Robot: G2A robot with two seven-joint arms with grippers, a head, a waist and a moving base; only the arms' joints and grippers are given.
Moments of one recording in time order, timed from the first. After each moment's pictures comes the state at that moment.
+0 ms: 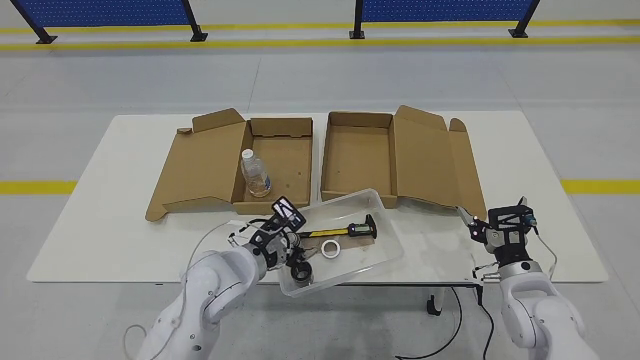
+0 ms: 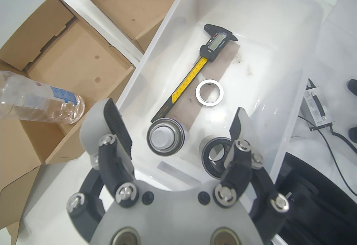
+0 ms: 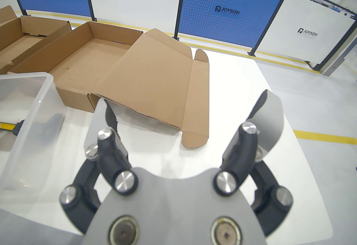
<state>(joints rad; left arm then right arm) 1.48 -1.25 -1.27 -1.87 1.34 -0.43 -0.70 -1.73 -1.15 1.60 -1.80 -1.33 0.00 0.00</state>
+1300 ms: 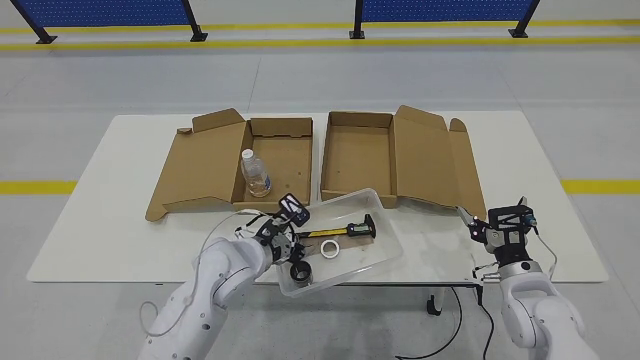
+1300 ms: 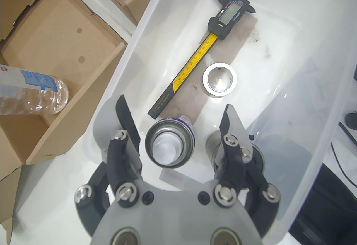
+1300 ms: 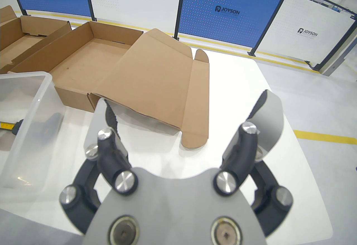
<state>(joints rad) 1.37 -1.24 -1.19 -1.75 1.28 -0.39 -0.83 -1.73 -1.15 1.60 -1.80 -1.33 0.00 0.00</state>
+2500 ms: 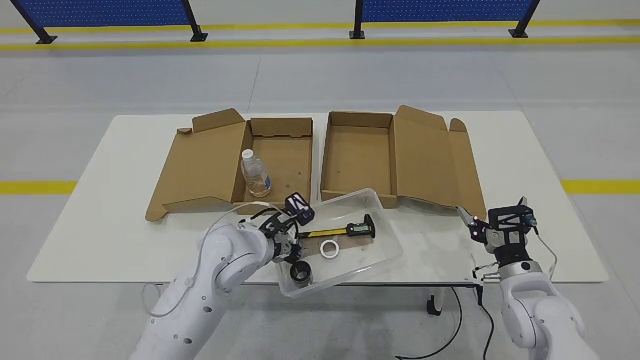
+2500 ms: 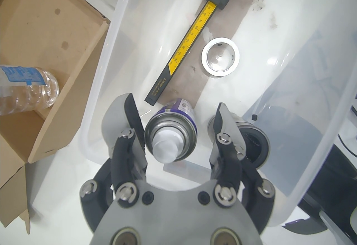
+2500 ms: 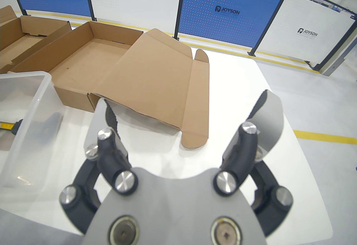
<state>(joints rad) 1.26 -1.22 -1.14 -1.72 1.20 -0.42 -1.06 -1.73 -1.15 1.60 -1.80 -1.33 0.00 0.00</state>
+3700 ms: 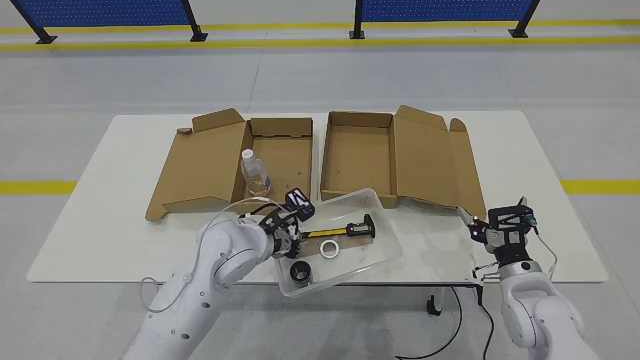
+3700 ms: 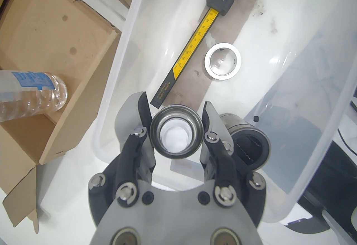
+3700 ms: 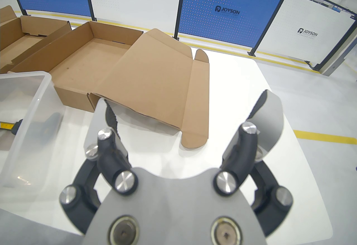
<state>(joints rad) 1.24 -1.20 -1.13 -1.74 1.17 -0.41 -1.05 -1.73 -1.15 1.60 -1.80 -1.33 0.00 0.00</state>
